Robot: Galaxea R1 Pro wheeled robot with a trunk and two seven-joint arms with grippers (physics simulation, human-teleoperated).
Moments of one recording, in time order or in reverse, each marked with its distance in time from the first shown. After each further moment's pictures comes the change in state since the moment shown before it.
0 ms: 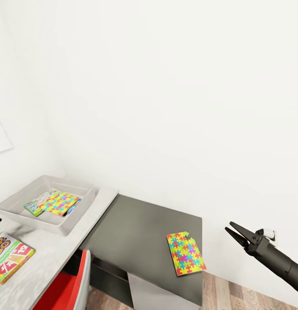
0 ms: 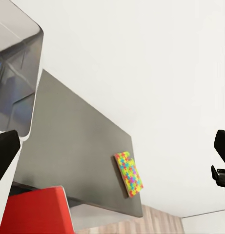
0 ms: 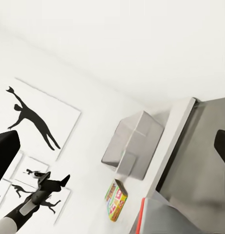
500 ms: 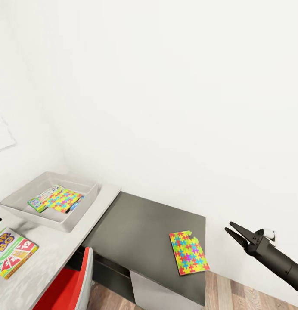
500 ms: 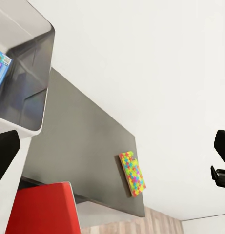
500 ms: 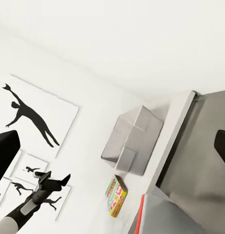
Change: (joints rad) left arm 0.000 0.000 0.000 -0.001 0.002 0.001 0.000; right arm 0.000 0.000 -0.001 0.000 -0.001 0.005 0.000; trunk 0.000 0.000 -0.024
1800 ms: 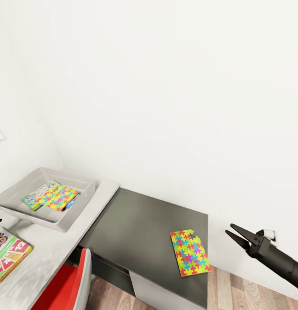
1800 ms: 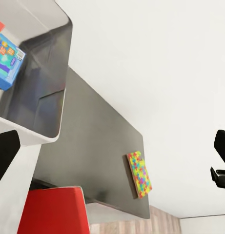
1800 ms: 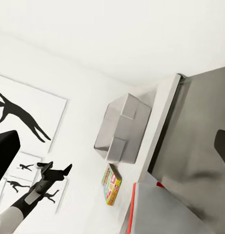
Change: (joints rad) left arm 0.000 -0.001 -0.001 0.002 -0.002 0.000 0.000; right arm 0.000 -0.031 0.000 0.000 -0.001 0.067 -0.003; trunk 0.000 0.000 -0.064
